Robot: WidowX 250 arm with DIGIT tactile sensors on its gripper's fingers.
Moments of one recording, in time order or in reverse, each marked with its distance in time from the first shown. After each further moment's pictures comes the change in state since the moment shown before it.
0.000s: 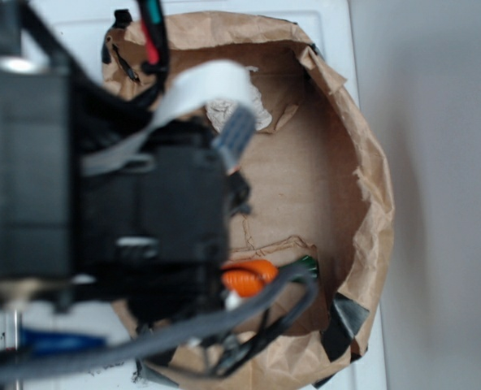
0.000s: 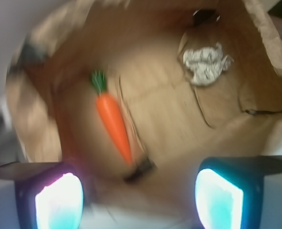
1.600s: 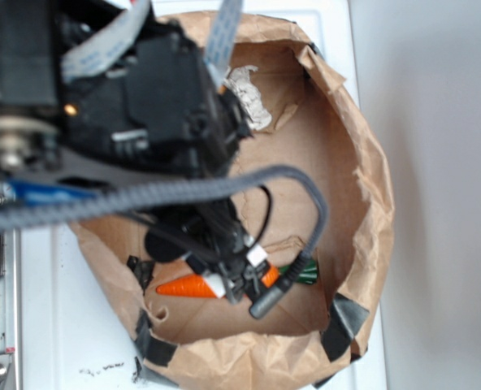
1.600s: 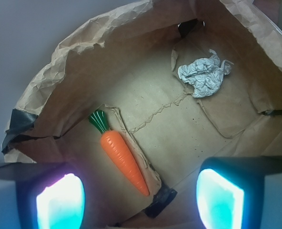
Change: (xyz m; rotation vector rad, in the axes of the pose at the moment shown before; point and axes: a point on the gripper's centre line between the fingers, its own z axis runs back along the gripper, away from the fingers) arm 0.010 0.013 0.000 -0.101 -0.025 0.123
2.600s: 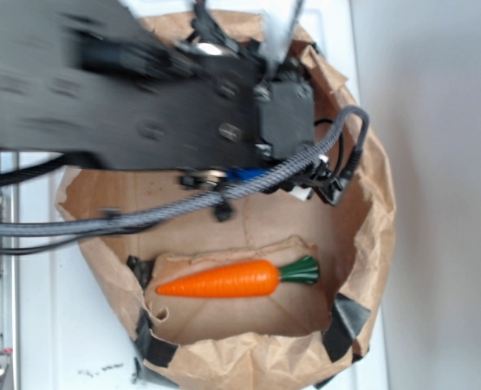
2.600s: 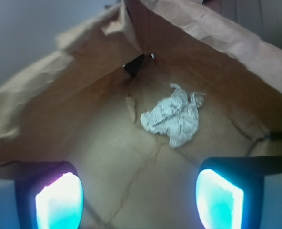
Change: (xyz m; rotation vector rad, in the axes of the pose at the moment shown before) arm 0.043 0.038 -0.081 0.245 -0.189 0.285
